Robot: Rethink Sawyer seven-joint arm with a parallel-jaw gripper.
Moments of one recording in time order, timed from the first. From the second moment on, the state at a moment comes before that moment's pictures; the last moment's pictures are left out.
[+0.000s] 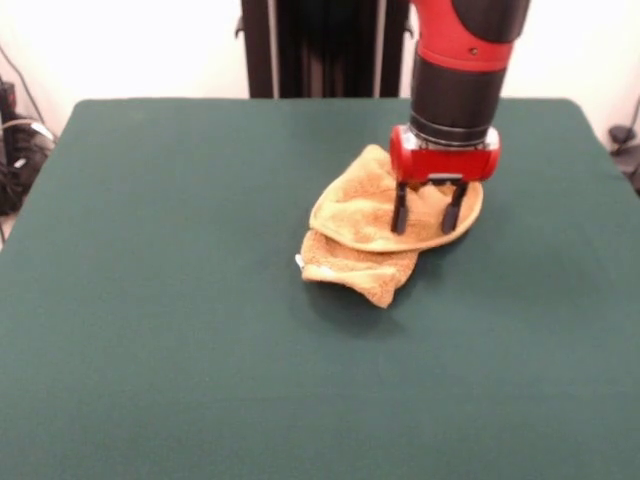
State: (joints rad) arm 0.15 -0.43 -0.18 1.82 0.84 0.12 0.88
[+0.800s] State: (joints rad) arm 0.06 -0.39 -0.03 1.82 0.78 -0.09 0.99
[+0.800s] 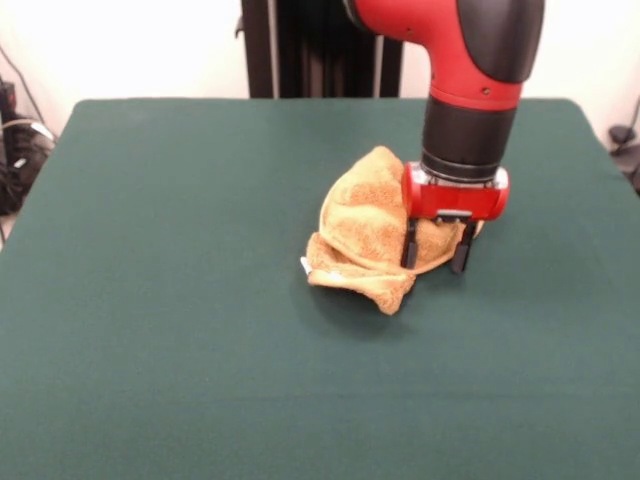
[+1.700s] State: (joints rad) arm 0.06 -0.39 -0.03 1.82 0.75 -0.09 1.02
